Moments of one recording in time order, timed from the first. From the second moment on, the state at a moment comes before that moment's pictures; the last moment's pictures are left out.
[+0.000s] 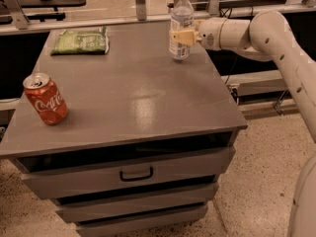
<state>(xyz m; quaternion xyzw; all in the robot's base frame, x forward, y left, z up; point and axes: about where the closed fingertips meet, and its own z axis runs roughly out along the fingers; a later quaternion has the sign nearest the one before) 0.791 -0.085 0.923 -0.36 0.67 0.28 0.58</state>
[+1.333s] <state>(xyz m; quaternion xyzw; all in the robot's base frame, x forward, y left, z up) 0.803 0.095 0.950 -0.45 0.62 0.34 0.54</state>
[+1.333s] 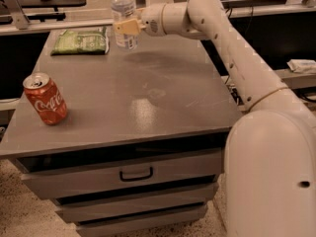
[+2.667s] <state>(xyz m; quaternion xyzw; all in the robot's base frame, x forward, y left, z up) 0.823 0.161 0.903 -0.42 0.64 0.36 0.53</state>
